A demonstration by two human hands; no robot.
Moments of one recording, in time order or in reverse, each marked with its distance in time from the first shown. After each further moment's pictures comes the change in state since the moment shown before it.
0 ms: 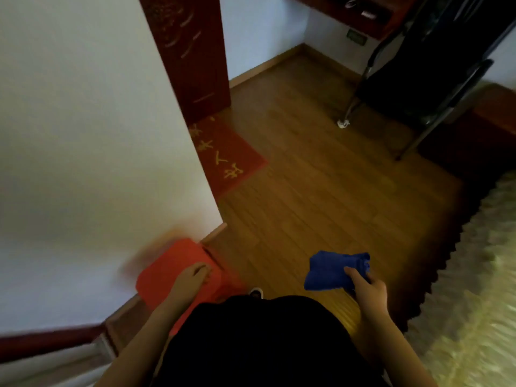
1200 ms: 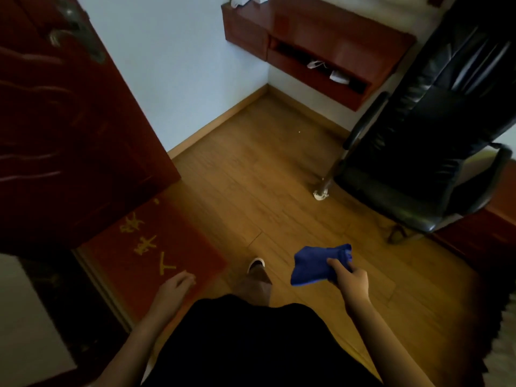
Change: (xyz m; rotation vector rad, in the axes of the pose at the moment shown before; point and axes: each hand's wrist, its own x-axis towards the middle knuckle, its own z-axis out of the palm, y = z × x) left_hand 0.594 0.520 0.036 0.073 -0.120 -0.127; right_hand 0.567 -0.537 0.152 0.051 -0.005 0.004
